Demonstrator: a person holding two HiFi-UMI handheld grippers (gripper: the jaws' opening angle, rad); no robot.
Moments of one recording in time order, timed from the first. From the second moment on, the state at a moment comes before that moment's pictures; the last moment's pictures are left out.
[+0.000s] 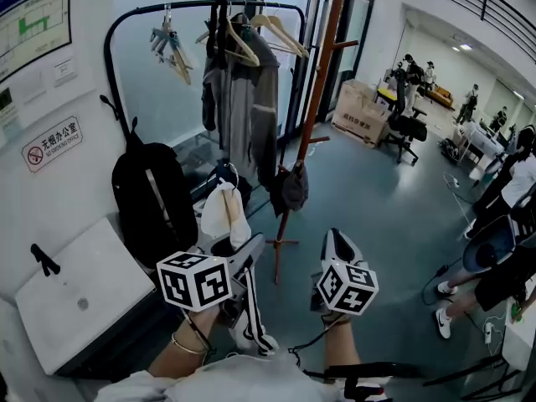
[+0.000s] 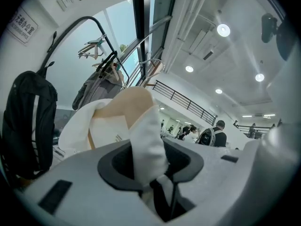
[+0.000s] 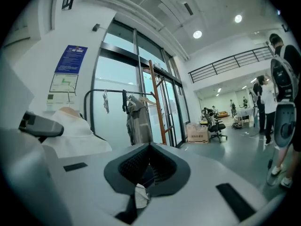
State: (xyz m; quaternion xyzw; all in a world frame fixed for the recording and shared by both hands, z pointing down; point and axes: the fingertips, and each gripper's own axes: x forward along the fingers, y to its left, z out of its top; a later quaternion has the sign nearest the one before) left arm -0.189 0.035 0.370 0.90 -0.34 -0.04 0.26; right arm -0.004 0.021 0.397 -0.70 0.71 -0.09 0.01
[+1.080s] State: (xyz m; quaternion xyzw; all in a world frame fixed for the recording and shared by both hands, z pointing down) left arm -0.190 -0.007 0.386 0.92 -0.27 -0.02 0.27; right arm -0.018 -0.005 0.419 -0.73 0.68 -0.12 0.03
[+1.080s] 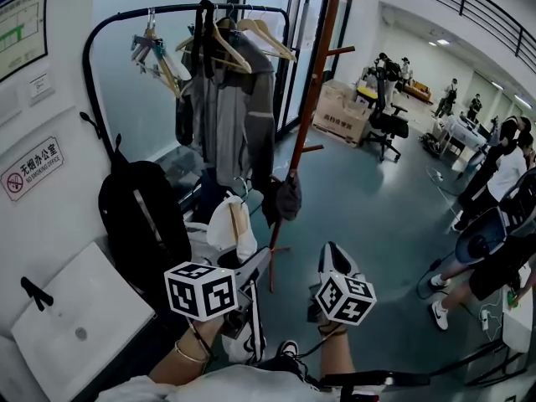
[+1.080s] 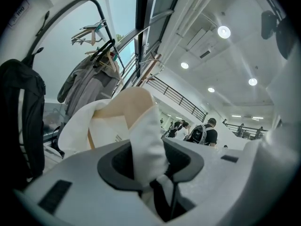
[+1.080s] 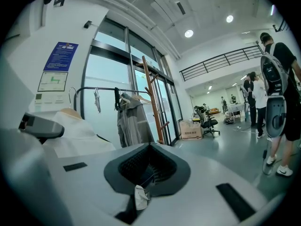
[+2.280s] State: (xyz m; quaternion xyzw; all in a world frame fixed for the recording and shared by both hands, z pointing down) left arm -0.048 -0.090 0.381 0.89 -0.37 -0.05 0.26; right arm 0.135 -0.122 0.422 -0.67 0.73 -0.13 0.02
